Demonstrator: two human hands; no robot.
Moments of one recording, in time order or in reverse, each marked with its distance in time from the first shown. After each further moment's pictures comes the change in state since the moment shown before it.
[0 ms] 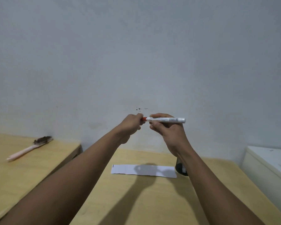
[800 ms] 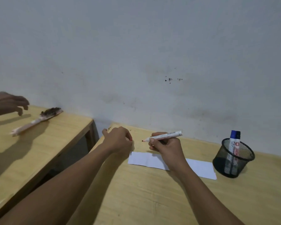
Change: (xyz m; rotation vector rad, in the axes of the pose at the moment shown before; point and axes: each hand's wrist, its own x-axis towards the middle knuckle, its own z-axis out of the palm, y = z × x) left_hand 0.079 -0.227 -0.054 0.866 0.067 -0.149; right_hand 0.020 0.206 0.040 -0.018 -0.027 0.380
